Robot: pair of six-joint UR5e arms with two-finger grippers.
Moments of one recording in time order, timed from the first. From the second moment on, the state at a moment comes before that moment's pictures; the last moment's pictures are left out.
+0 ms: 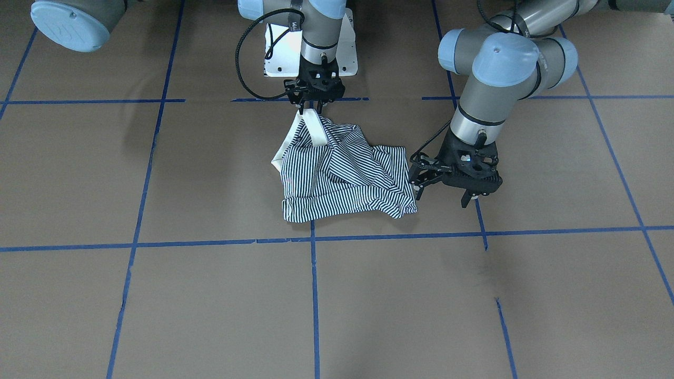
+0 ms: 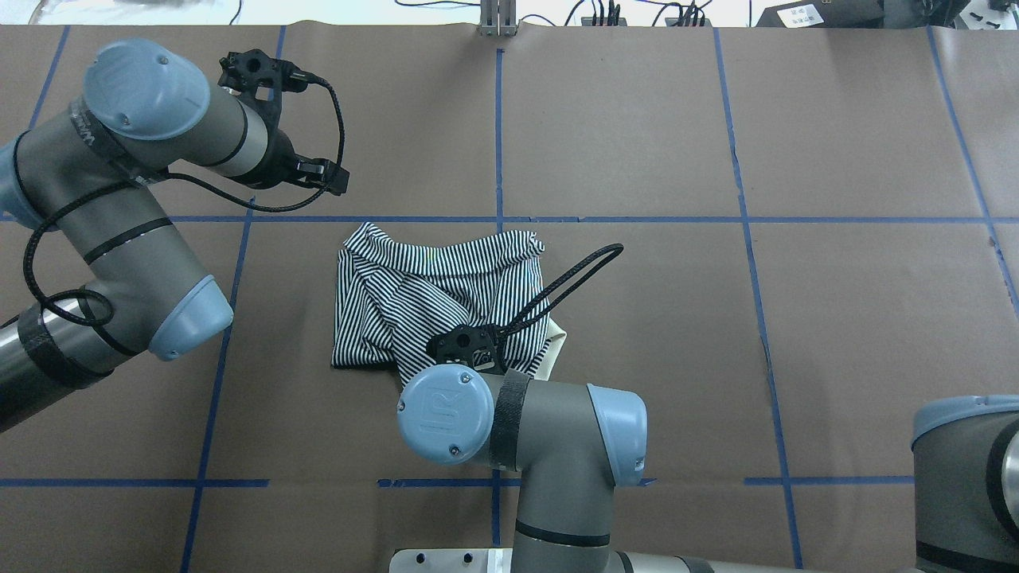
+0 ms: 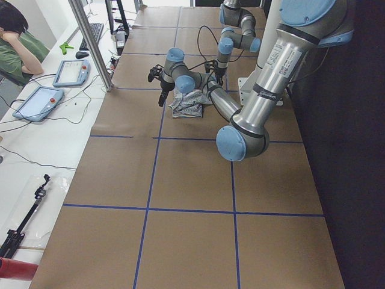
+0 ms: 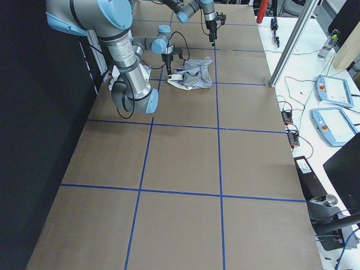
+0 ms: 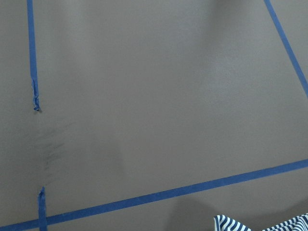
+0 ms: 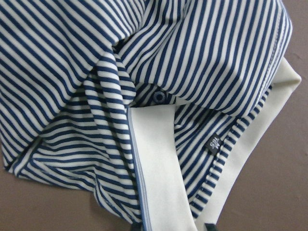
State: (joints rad) left arm -0.79 -2.07 -1.72 -1.80 -1.87 -0.85; right arm 0.21 -0.77 1.67 -1.83 1.60 1.22
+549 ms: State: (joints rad) left arm -0.79 -2.07 -1.72 -1.80 -1.88 -0.85; right arm 0.21 -0.77 1.66 -1.83 1.59 1.19
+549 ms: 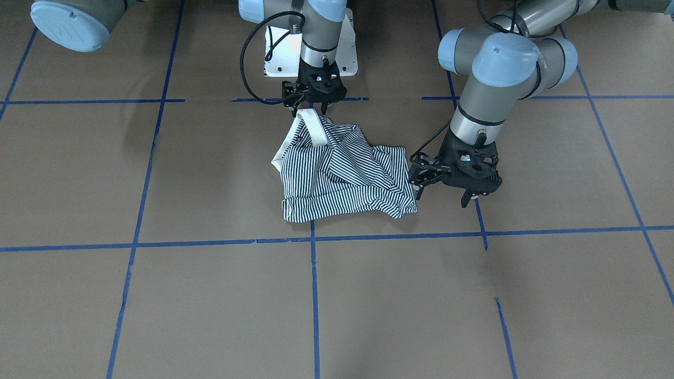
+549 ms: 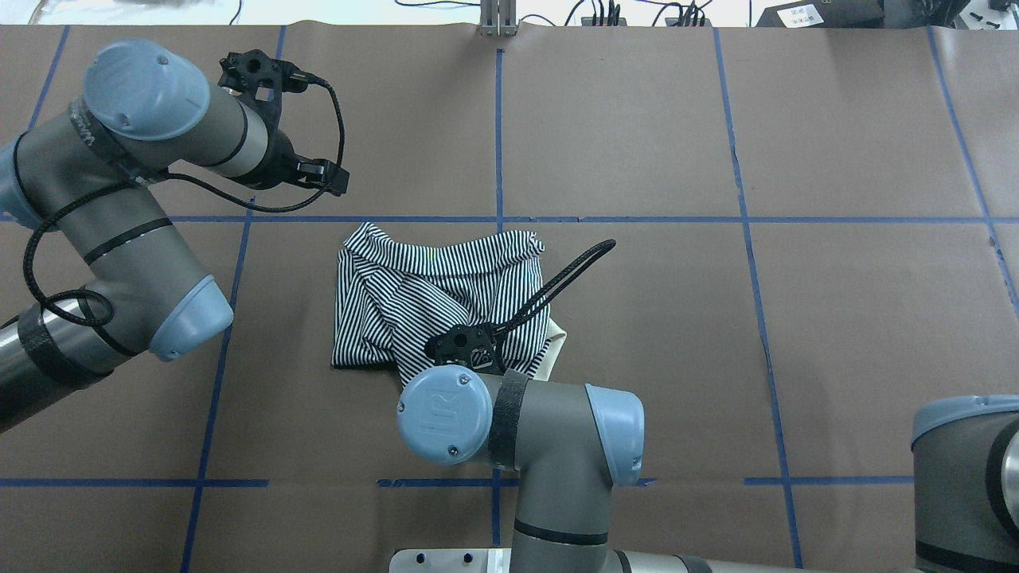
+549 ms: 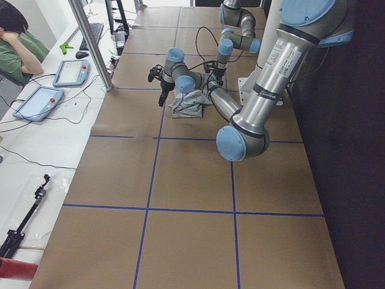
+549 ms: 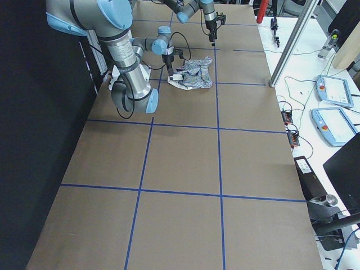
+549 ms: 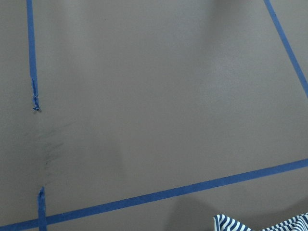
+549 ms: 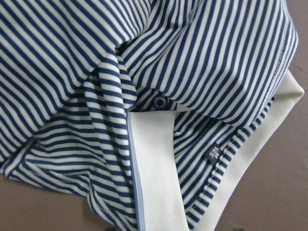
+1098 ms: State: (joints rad) left arm -0.79 -2.07 -1.72 -1.80 -1.88 -0.85; right arm 0.21 -0.77 1.66 -1.83 1.58 1.19
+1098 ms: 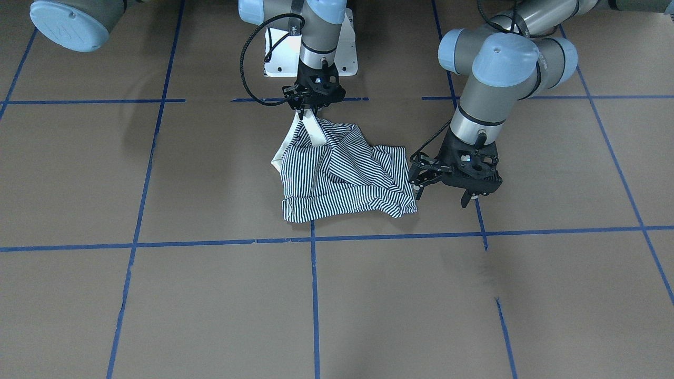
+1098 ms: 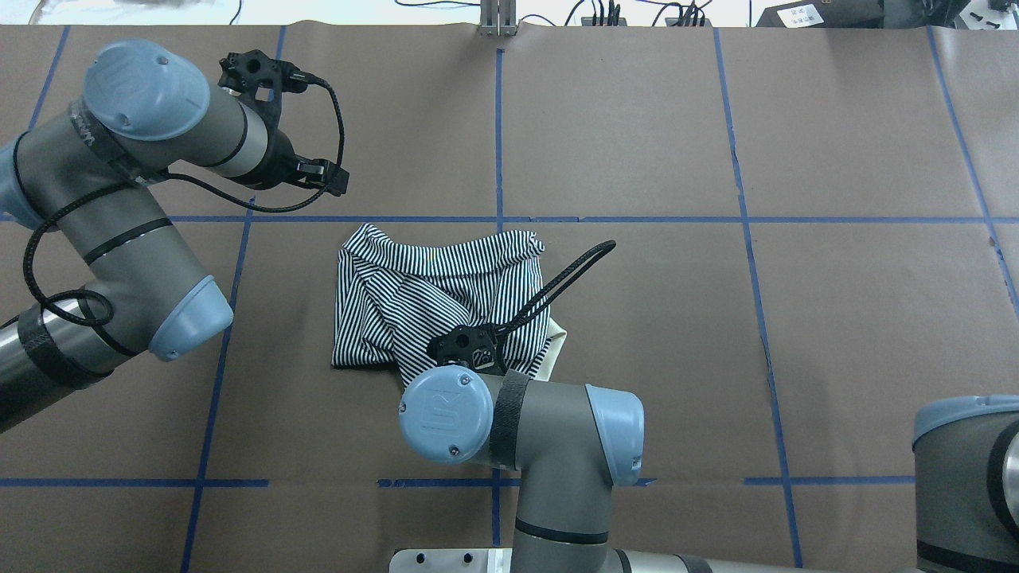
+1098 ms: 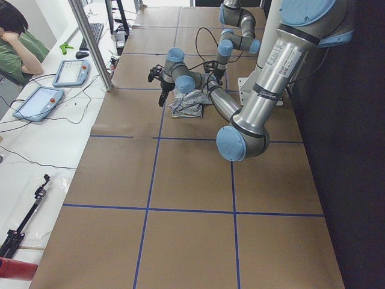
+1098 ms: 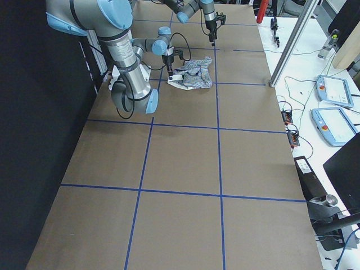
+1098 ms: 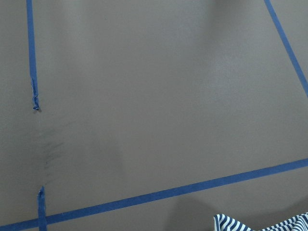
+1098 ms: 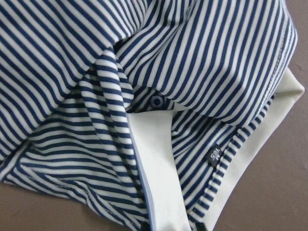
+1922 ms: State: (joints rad) left arm -0.79 -2.06 -1.75 -1.80 -1.88 -0.86; right arm 0.40 -0.76 1.66 -1.82 1.56 1.02
